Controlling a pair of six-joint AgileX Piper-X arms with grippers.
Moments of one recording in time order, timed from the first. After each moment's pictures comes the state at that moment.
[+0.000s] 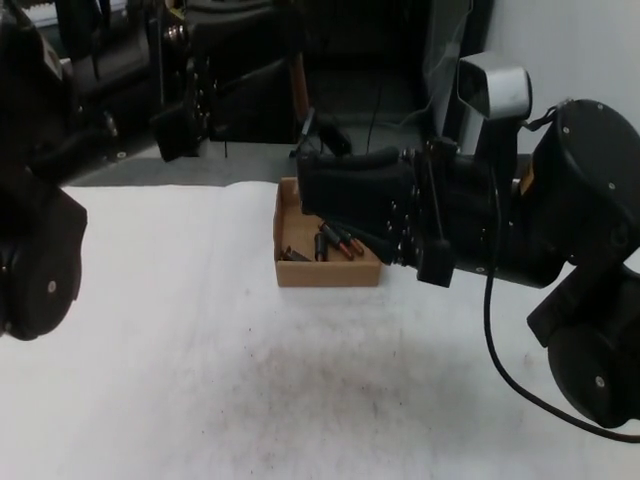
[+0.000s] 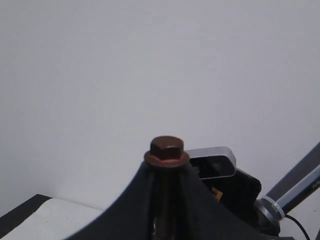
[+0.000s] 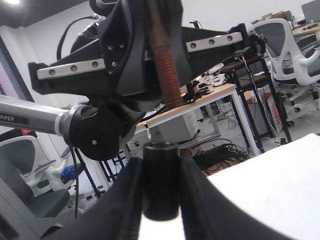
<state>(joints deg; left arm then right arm) -18.4 74.9 -40.9 -58.3 59.3 -36.4 32.0 83.5 -37.7 -57.9 -49.4 35.1</state>
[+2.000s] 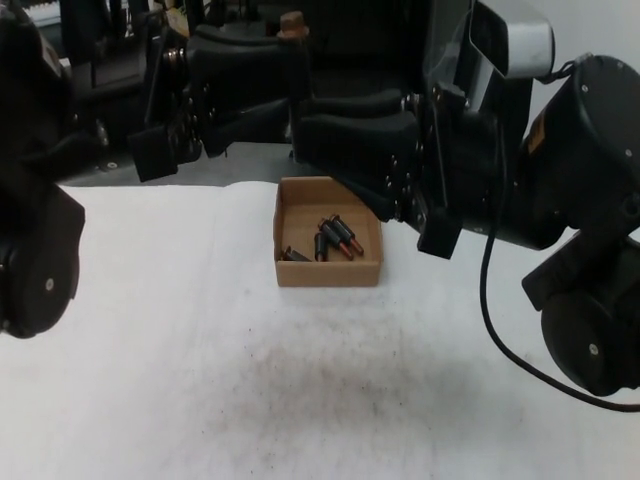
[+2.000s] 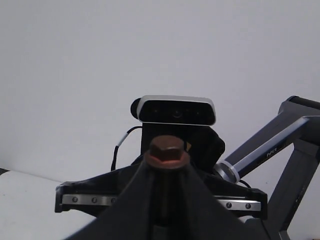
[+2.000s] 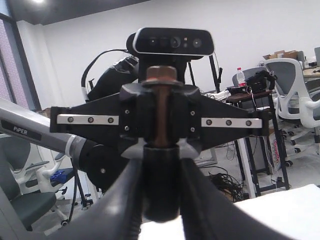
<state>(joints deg) -18.3 74.8 -40.9 -57.3 67.8 -40.7 32.2 83.5 -41.8 -60.8 -49.7 31.5</state>
